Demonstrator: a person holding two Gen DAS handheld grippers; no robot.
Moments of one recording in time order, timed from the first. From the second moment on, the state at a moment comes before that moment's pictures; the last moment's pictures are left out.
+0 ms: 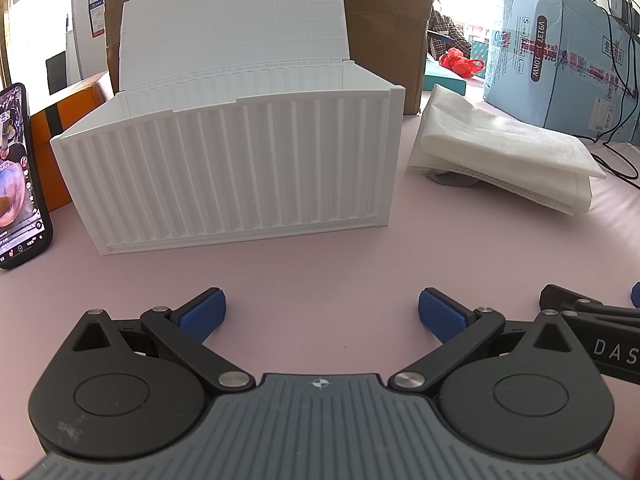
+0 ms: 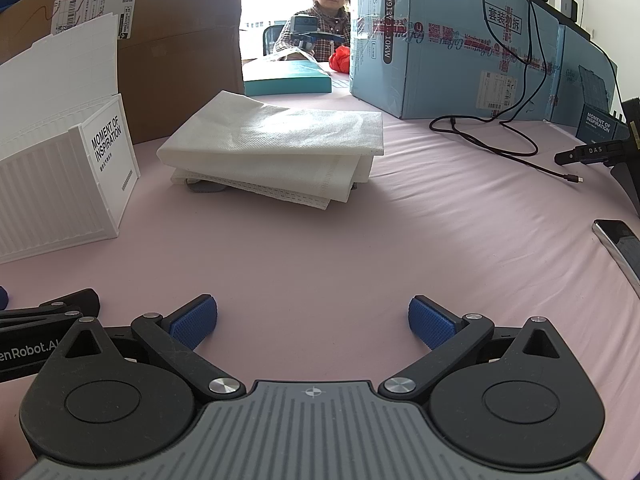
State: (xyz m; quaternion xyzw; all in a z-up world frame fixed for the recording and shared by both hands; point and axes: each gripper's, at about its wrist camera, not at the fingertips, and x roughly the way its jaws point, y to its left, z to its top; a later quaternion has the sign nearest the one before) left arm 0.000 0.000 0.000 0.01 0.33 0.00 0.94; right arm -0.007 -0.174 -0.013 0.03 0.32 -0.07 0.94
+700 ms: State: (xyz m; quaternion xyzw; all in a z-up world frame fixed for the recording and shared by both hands) left arm 0.000 -0.001 0.000 0.01 0.33 0.01 0.94; right arm -0.007 -0.174 -0.013 0.03 0.32 -0.07 0.94
